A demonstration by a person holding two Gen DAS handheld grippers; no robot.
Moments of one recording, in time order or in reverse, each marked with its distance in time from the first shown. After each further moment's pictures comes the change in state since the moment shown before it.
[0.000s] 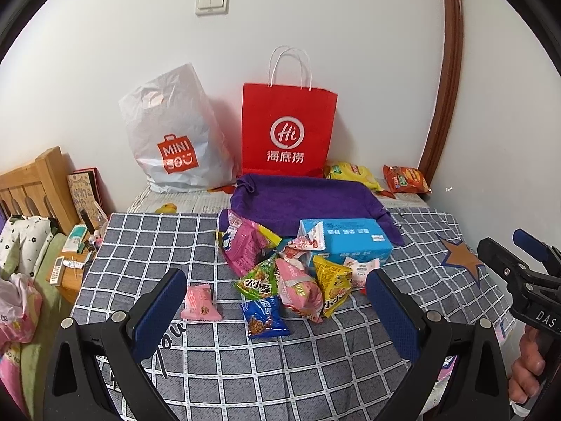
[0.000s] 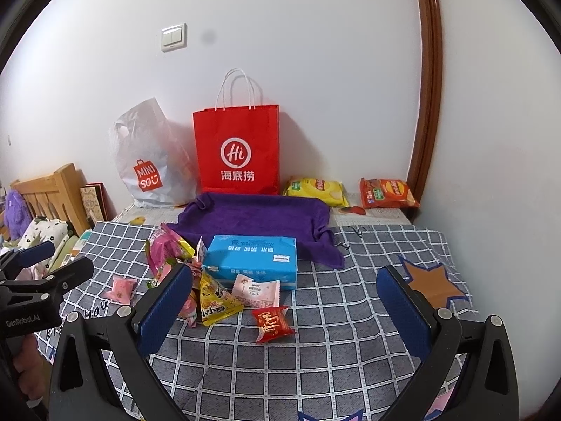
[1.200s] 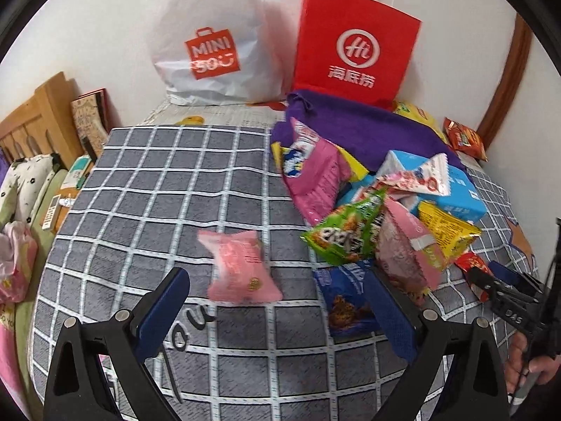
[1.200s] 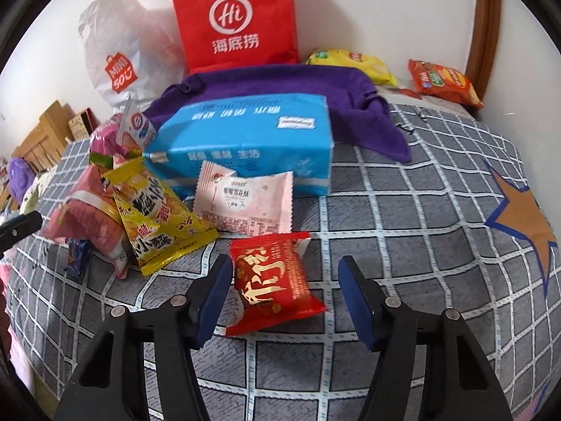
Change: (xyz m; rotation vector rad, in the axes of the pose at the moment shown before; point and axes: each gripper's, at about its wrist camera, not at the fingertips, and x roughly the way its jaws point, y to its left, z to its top) left arm 0.120 0.071 -0.042 -0.096 0.252 0.058; right arm 0.186 -0.005 -0.084 -0.006 0.398 0.108
